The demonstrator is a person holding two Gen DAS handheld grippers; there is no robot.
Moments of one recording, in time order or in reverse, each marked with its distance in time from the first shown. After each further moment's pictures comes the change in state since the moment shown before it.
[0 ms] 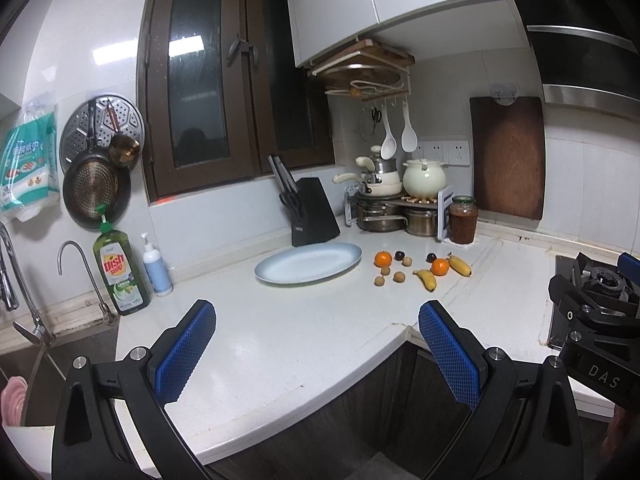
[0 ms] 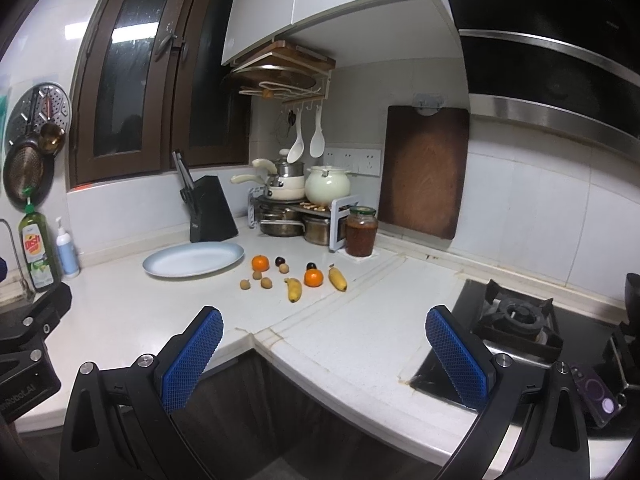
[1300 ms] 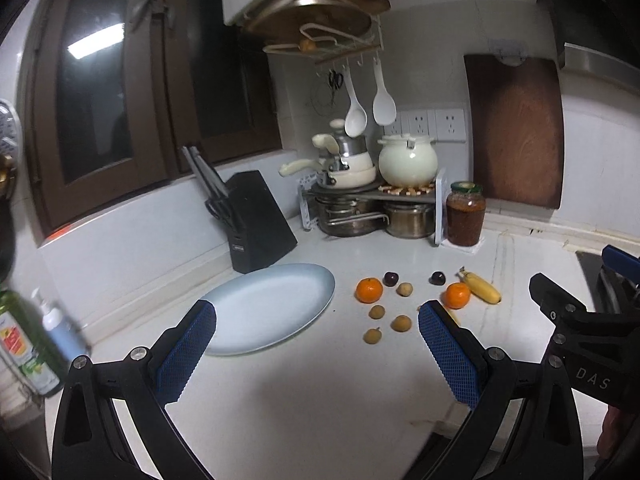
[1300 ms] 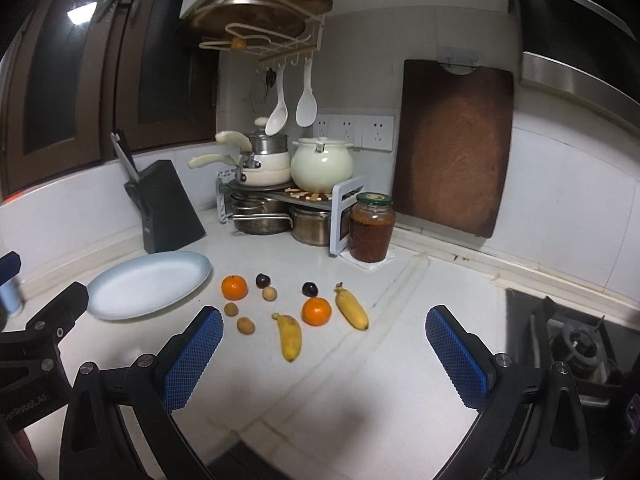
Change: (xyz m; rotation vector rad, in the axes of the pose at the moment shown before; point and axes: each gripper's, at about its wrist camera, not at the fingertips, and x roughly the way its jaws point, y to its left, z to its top) left arm 0.266 -0.026 0.065 0.116 0.062 -0.185; right arm 0.231 0.036 0.058 0.050 0.109 -0.084
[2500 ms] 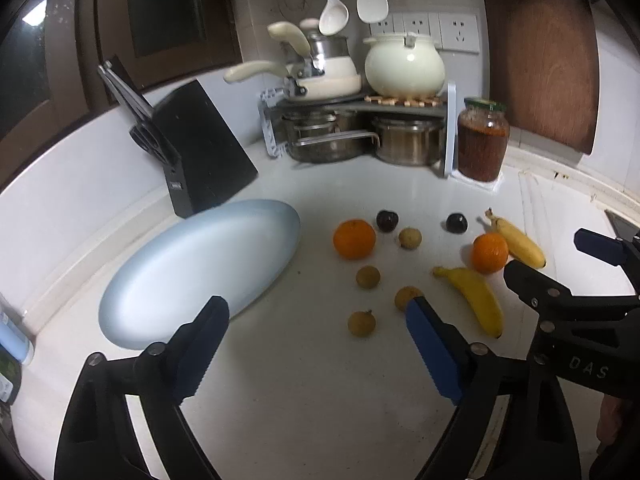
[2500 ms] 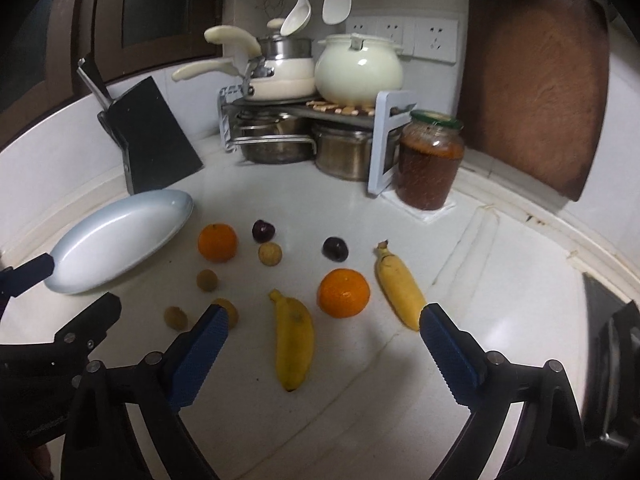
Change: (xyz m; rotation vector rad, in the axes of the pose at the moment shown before) left arm 0.155 -0.040 -0.025 0.022 0.264 -0.058; right arm 0.170 0.001 -0.016 -0.048 0.255 0.131
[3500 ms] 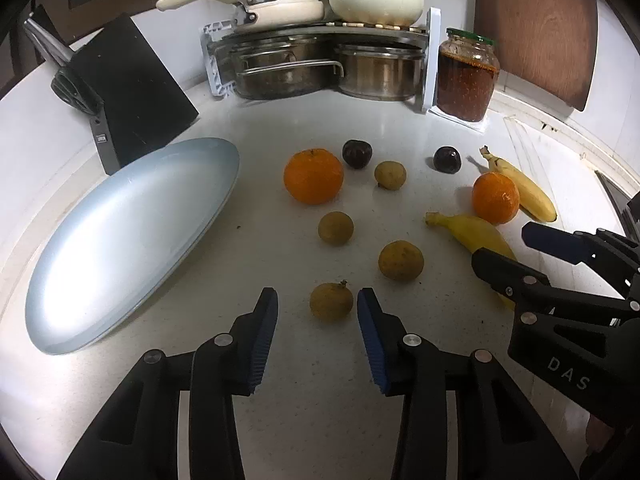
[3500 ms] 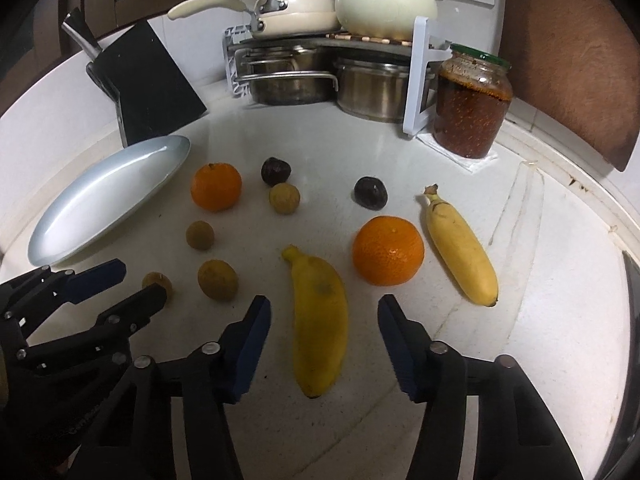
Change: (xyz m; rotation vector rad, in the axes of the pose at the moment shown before) left arm 0.078 -0.012 -0.012 0.044 0.178 -0.162; right arm 0.065 0.016 -0.012 -0.004 0.166 0.053
